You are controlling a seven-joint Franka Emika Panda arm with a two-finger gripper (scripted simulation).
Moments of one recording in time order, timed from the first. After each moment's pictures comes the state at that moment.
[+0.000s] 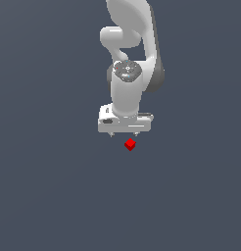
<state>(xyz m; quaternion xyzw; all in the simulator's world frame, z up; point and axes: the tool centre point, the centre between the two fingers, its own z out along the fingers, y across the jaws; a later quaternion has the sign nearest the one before) -0.003 0.014 0.163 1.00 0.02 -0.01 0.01</state>
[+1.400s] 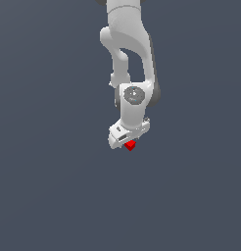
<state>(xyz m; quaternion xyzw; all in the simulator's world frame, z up) -0.022 0.042 0.071 0.97 0.26 0.00 0.00</state>
